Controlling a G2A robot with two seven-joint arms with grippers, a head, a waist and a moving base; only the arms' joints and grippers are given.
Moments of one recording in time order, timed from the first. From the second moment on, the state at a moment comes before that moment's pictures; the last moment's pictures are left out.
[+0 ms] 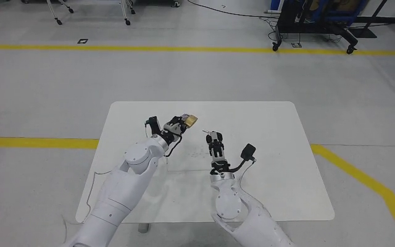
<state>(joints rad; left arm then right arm) 1.08 -1.30 -1.04 -1.29 -0.61 0.10 -0.27 -1.37 -1.39 0.75 -1.56 0.07 -0.09 -0.72</state>
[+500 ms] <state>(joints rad) 1.07 -1.31 -1.04 -1.28 -0.58 0.11 -0.31 -1.31 -1.48 0.70 -1.44 0.09 -0.11 -0.88</state>
